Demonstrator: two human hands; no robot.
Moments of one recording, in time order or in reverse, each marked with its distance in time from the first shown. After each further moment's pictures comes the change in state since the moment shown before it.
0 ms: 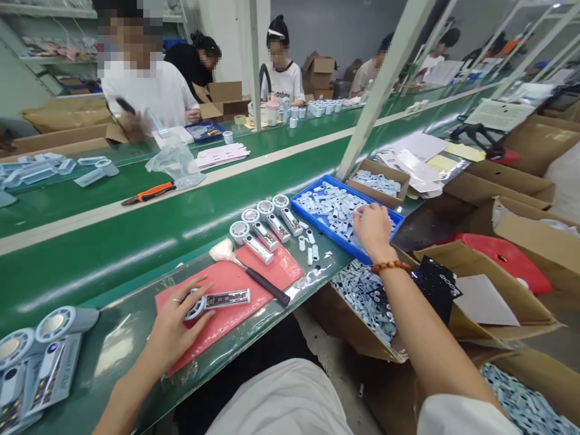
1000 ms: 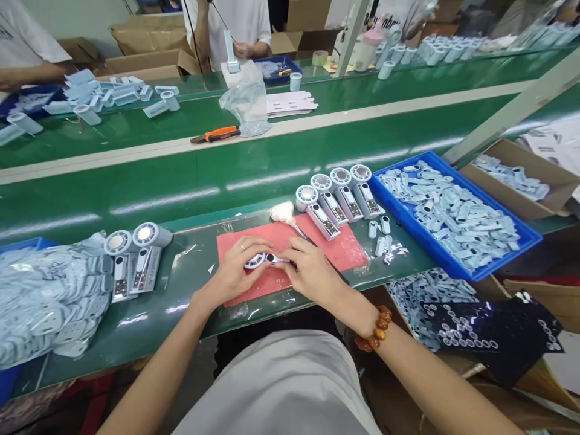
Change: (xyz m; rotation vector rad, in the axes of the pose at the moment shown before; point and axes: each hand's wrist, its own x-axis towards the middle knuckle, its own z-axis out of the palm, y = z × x) left_hand 0.000 0.018 -0.005 -0.388 0.010 -0.024; right_hand -0.204 -0.204 0.032 0.623 -0.645 -0.837
